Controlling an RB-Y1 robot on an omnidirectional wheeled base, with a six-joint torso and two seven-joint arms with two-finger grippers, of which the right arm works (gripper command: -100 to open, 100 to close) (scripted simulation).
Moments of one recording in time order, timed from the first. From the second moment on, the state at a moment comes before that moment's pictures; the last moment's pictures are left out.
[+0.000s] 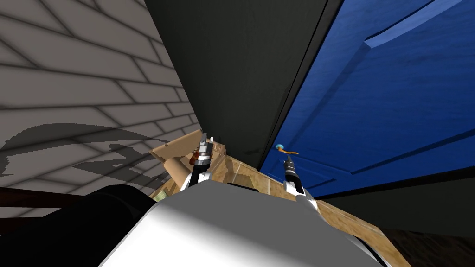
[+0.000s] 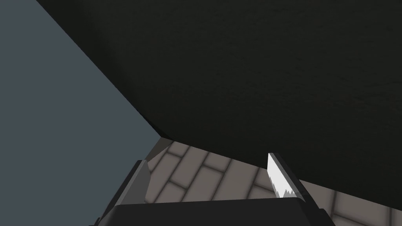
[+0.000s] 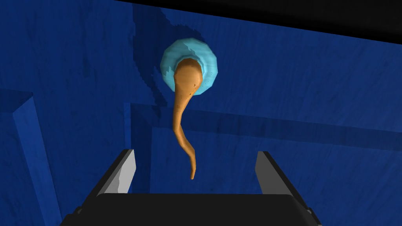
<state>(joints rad) -0.17 -0.30 -0.16 -0.66 -0.19 -0.67 -0.03</state>
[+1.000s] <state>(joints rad) -0.14 -0.34 -0.19 -0.65 -0.20 -0.69 -0.05</state>
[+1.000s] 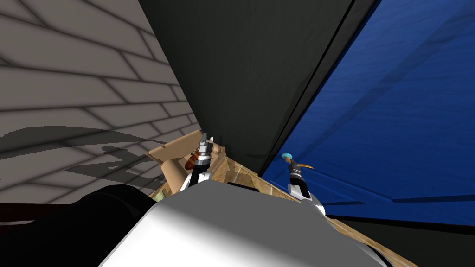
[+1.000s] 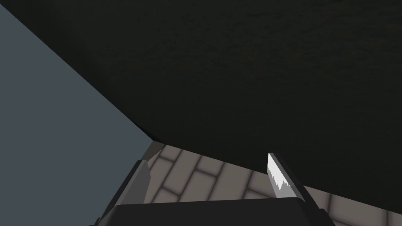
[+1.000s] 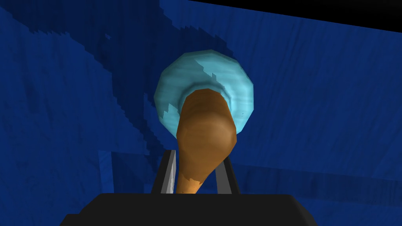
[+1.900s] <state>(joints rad) -0.11 -0.37 -0.13 -0.66 -0.18 -0.71 -0.12</state>
